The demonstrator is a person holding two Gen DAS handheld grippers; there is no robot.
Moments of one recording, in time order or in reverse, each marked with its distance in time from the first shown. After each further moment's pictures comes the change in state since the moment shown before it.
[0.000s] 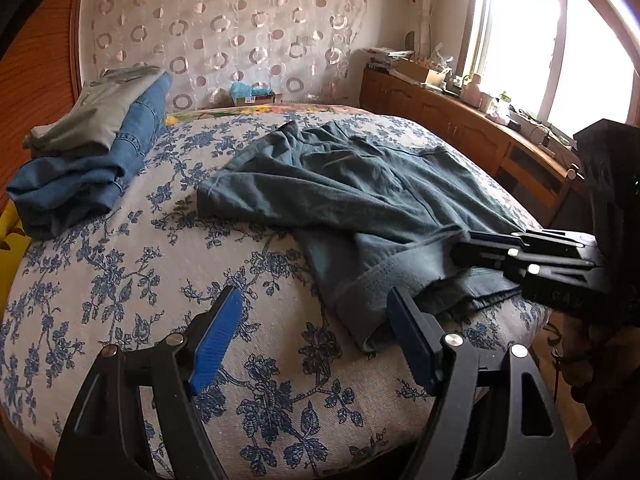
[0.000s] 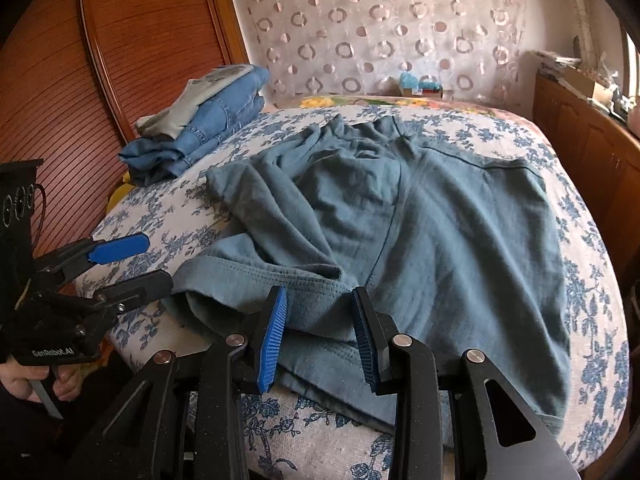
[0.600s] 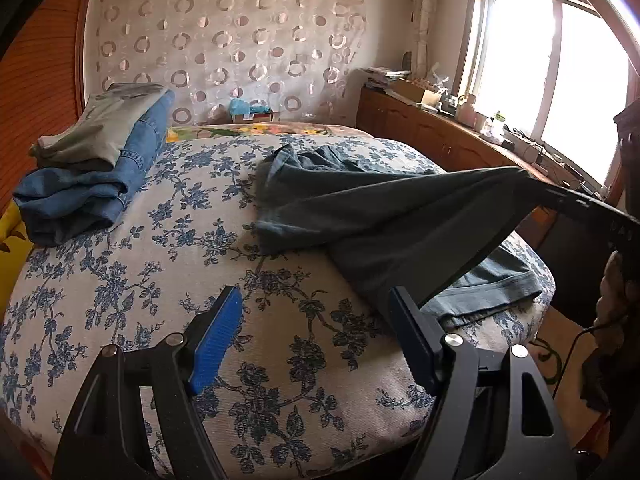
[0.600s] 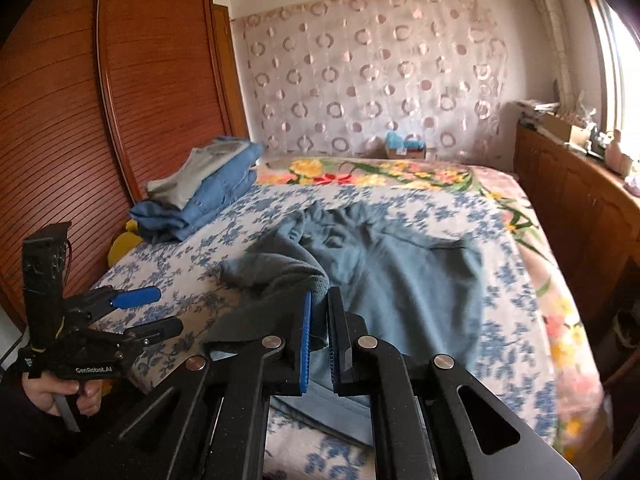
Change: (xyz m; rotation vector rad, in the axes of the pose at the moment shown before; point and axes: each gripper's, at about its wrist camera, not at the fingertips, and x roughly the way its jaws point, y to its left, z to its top) left arm -0.016 -0.005 0.004 -0.018 -0.073 -0.021; right arm -0.090 -0.010 -0.001 -0.031 -0.211 -0.075
